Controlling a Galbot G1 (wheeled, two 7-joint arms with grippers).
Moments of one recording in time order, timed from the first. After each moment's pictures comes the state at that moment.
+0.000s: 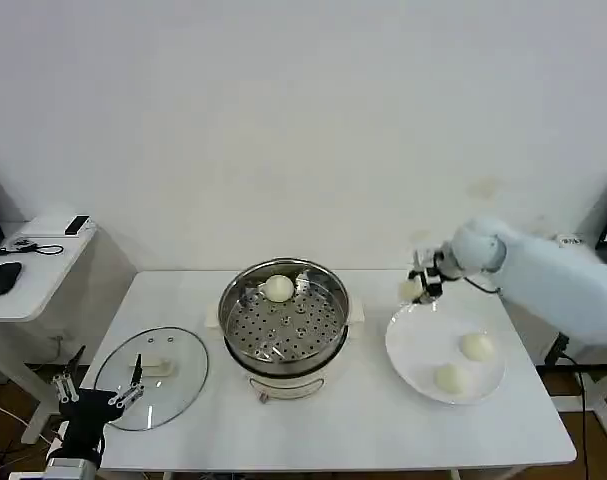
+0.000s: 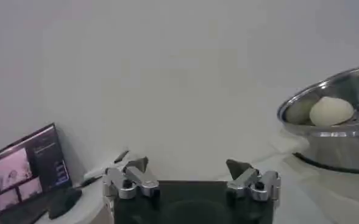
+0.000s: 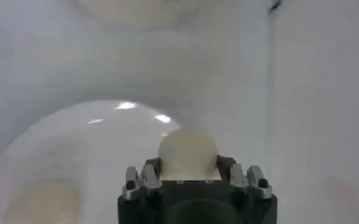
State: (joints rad) left arm 1.77 -1.33 -0.83 -2.23 0.08 0.05 -0.02; right arm 0.33 0.75 -1.03 1.32 0.10 -0.35 -0.90
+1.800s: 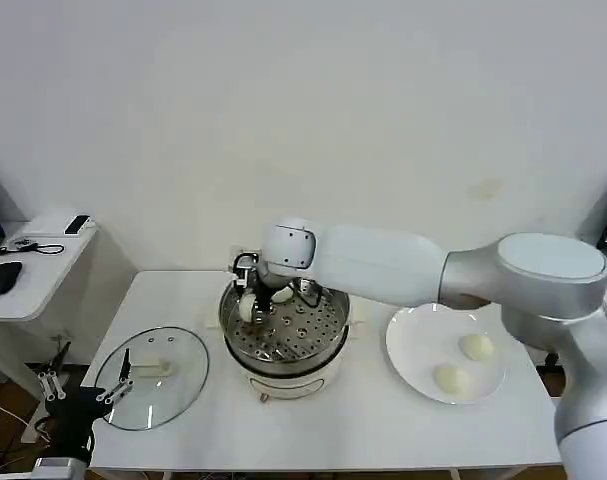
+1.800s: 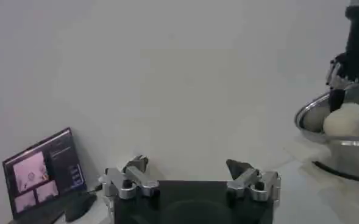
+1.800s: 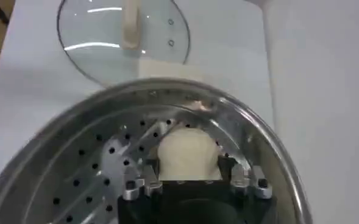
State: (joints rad) left arm 1.77 -1.35 -0.86 -2.24 0.08 0.05 -0.03; right arm 0.42 1.40 -1.23 1.22 0.68 -0.72 -0.60
